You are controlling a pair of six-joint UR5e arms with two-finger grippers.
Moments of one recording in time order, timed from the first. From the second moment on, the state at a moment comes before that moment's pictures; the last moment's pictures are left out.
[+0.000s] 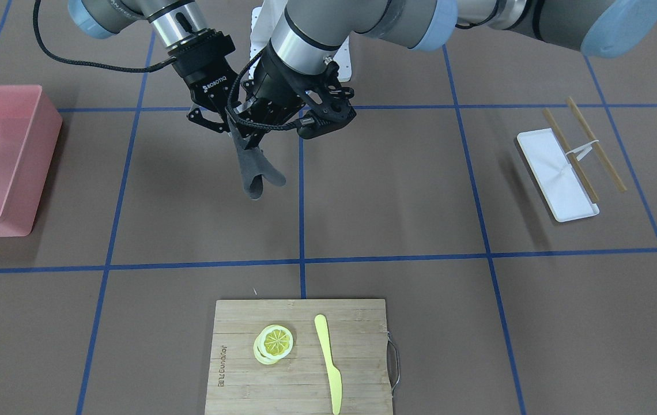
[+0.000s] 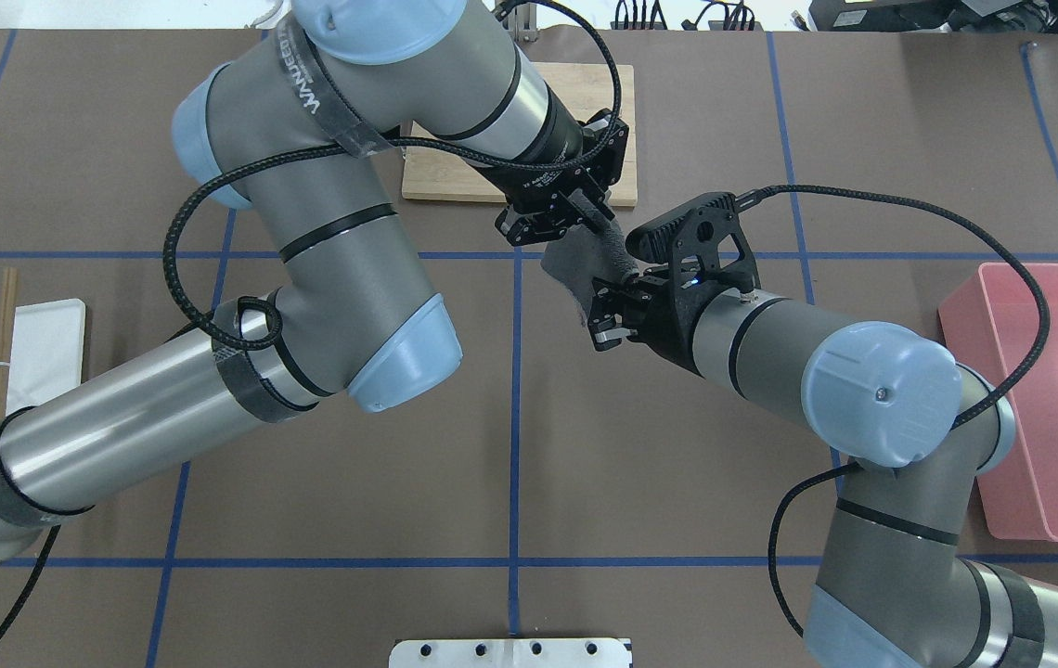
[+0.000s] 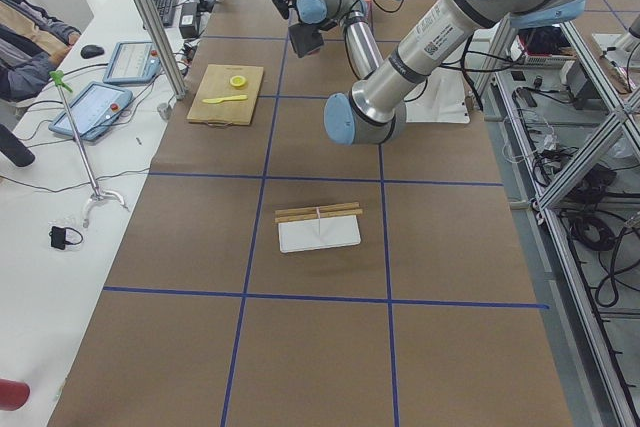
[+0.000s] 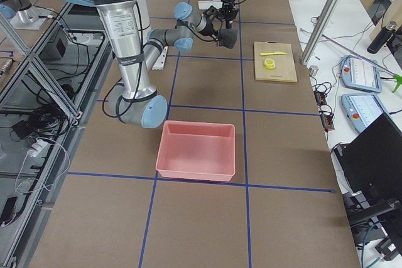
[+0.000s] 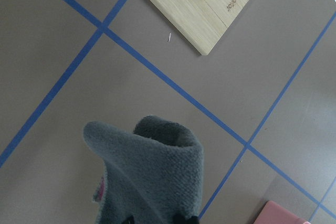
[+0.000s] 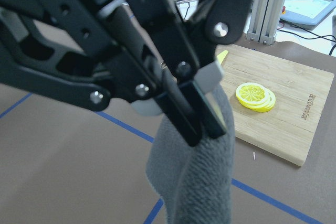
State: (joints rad) left arm -0.67 -2.54 -1.61 -1.81 -2.07 -1.96; right arm 0.43 -1.22 2.03 -1.06 1.39 0.80
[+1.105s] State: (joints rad) left arm -1.06 -2.08 -1.91 -1.90 -2.25 -1.58; right arm 0.22 -1.06 2.01 -1.42 1.38 1.47
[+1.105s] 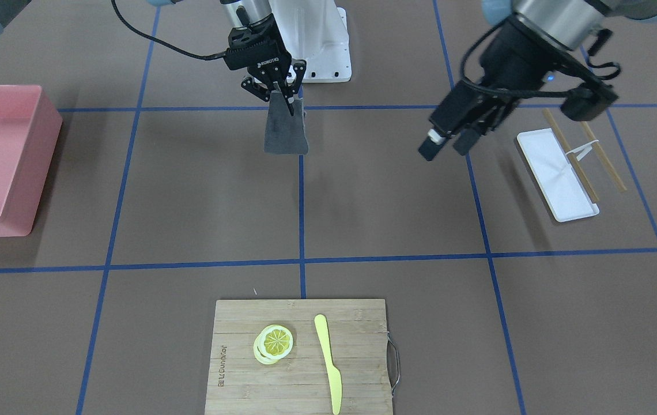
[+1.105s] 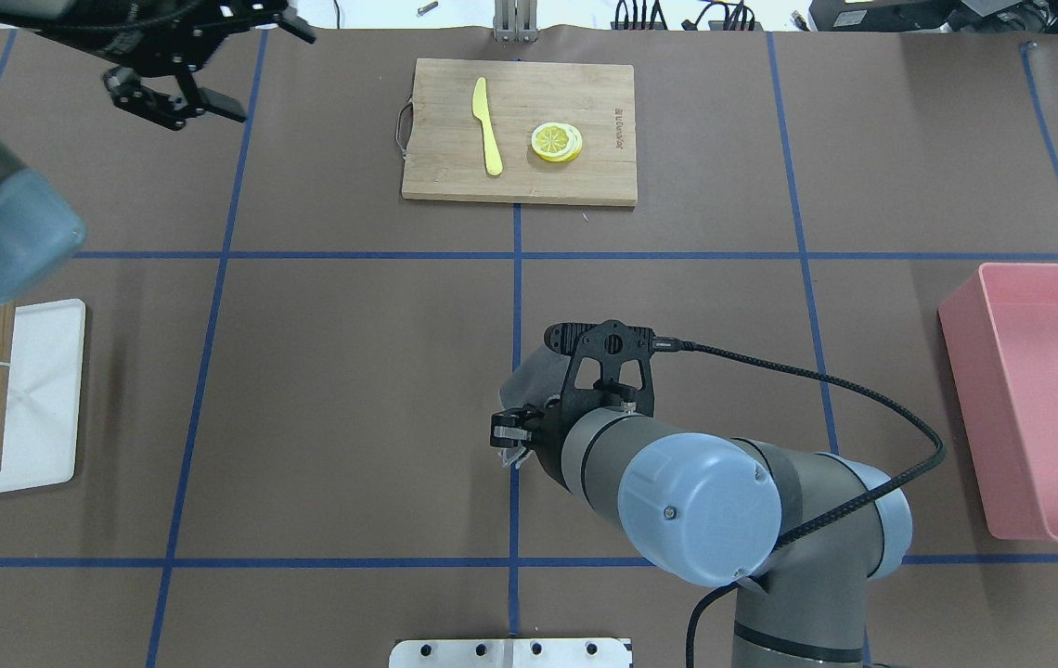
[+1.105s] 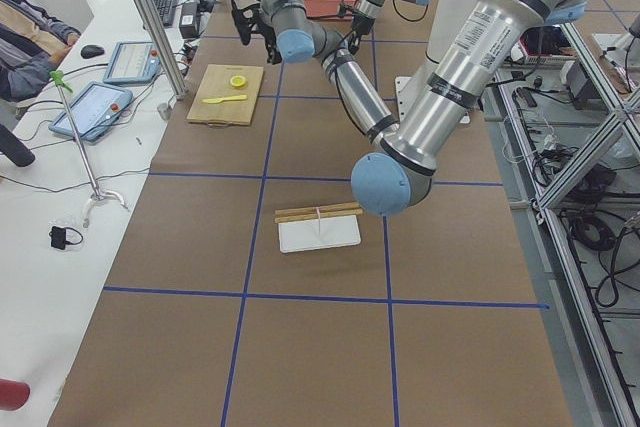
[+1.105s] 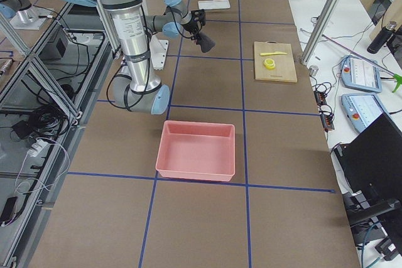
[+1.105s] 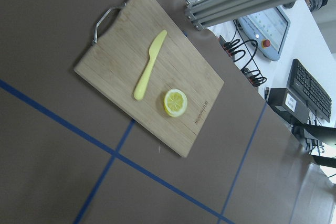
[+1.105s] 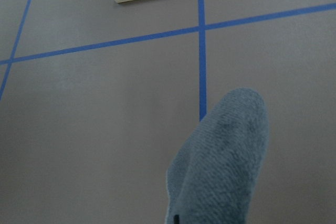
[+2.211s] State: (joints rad) left arm -1.24 -1.88 -1.85 -1.82 -2.29 -0.95; right arm 0.64 -1.46 2.01 -1.47 2.03 1.24
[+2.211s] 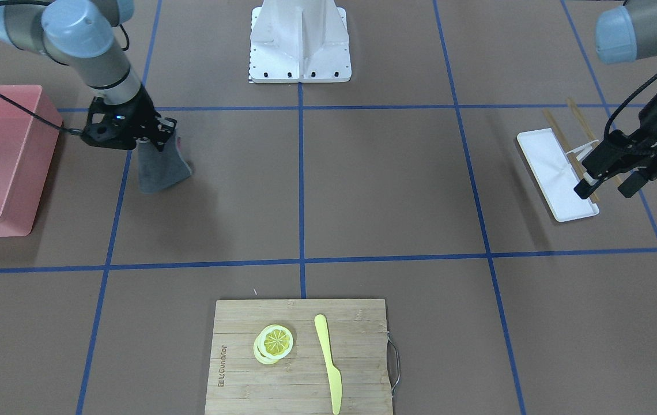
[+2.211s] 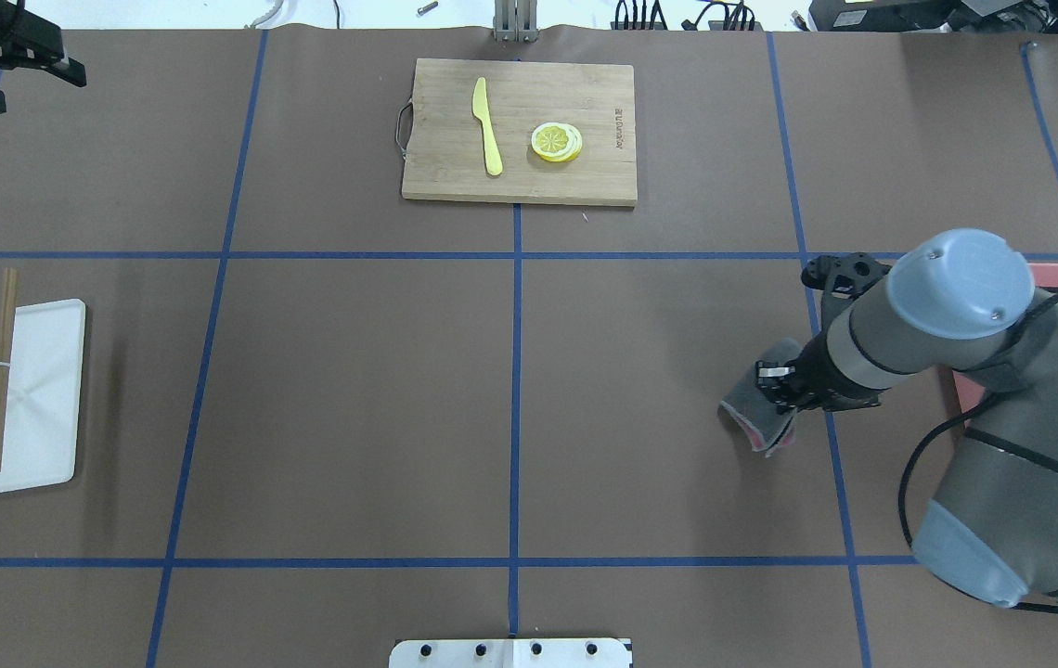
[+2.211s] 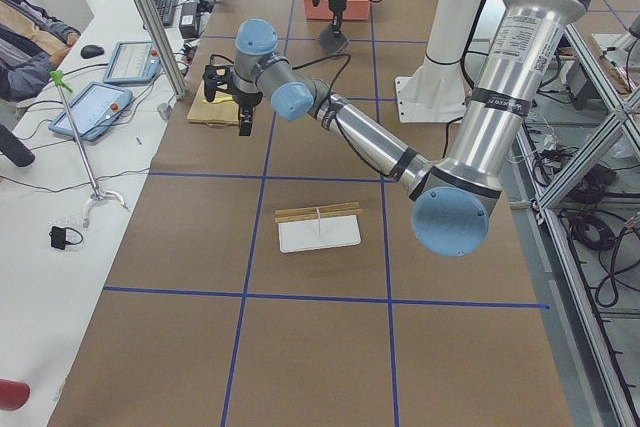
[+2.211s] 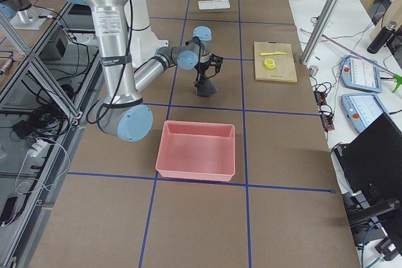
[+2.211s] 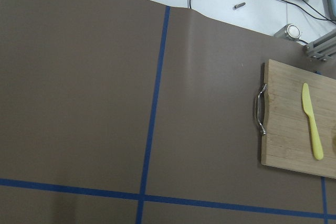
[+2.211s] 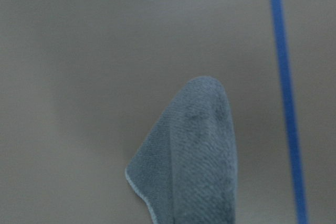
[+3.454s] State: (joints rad) left arm -1.38 -1.76 -1.76 -1.79 -2.27 -0.46; right arm 0.59 -1.16 1.85 -1.54 1.99 1.38
